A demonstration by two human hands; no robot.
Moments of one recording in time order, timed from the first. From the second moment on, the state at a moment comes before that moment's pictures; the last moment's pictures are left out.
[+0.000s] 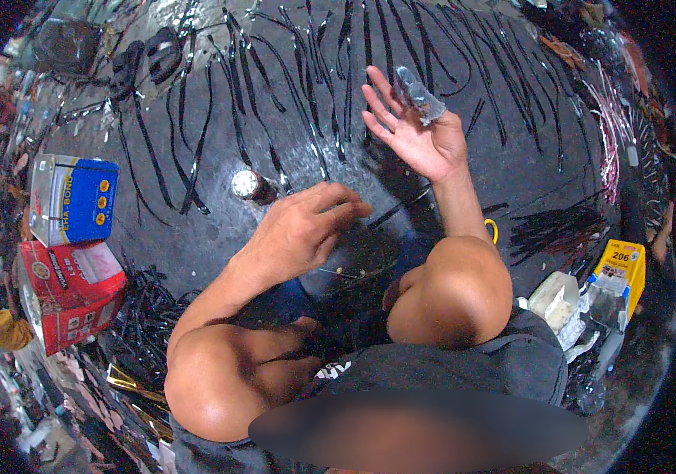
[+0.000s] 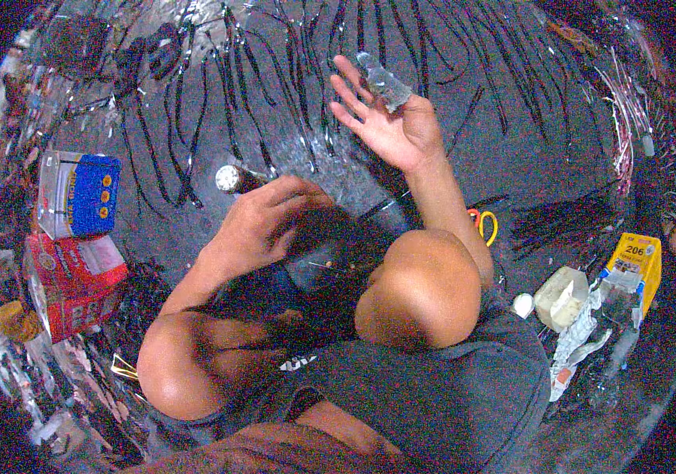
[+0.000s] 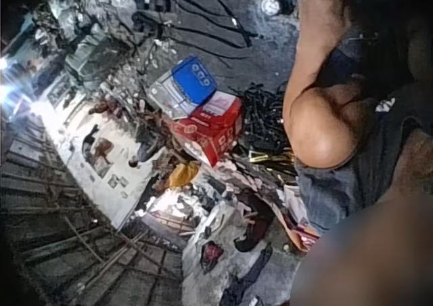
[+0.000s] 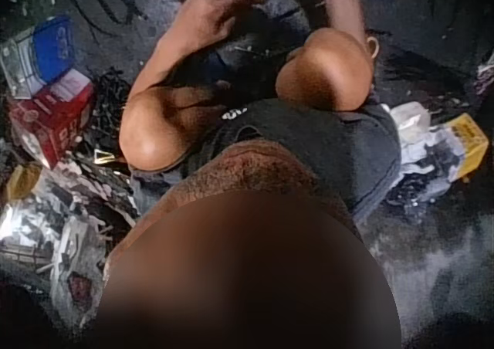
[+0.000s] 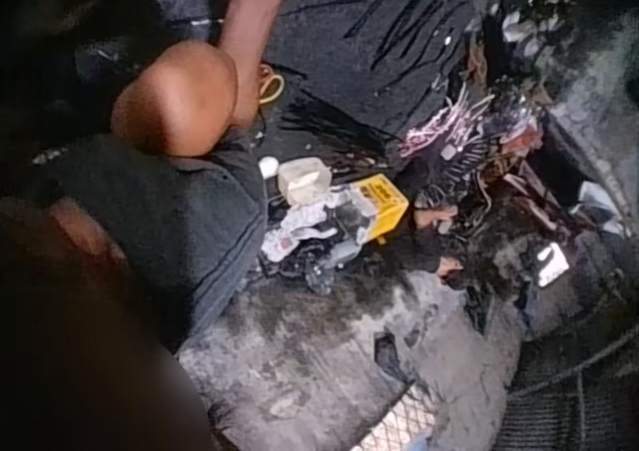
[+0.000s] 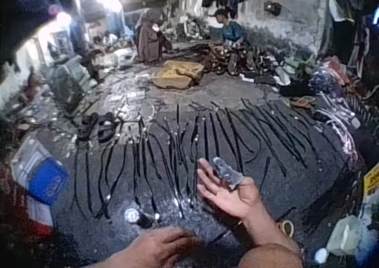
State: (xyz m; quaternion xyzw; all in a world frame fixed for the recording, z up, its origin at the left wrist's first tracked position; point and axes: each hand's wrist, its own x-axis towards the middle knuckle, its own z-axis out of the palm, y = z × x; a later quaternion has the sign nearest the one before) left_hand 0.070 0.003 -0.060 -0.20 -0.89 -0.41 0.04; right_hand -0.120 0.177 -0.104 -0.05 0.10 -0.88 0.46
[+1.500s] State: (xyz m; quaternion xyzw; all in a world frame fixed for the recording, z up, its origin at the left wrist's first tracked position) left_hand 0.115 0.003 -0.167 0.11 -0.84 -0.46 0.25; right_hand 0.013 0.112 -0.213 -0.18 0.62 -0.67 0.36
